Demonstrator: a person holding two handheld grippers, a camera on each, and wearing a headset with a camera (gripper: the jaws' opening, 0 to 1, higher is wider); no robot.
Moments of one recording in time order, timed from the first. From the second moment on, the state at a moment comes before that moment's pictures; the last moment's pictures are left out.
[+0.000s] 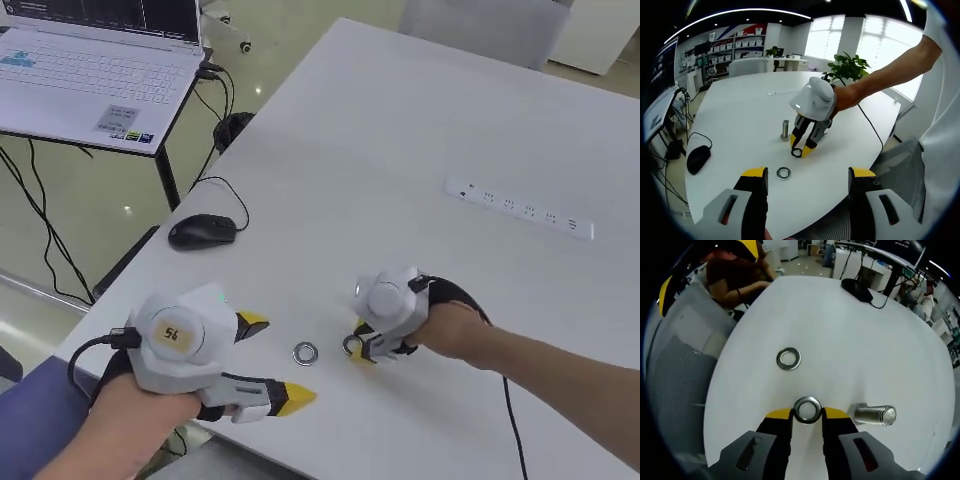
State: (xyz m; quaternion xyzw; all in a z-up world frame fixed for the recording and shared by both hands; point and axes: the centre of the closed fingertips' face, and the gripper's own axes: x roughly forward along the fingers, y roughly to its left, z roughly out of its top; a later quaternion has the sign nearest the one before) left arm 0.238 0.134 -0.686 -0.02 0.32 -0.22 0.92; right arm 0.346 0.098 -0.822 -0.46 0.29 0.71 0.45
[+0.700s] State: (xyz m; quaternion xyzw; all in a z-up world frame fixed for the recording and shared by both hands) left arm 0.237 0.133 -0.685 -0.02 0.32 -0.22 0.92; right arm 0.353 0.081 -0.823 -0.44 0.31 0.69 0.48
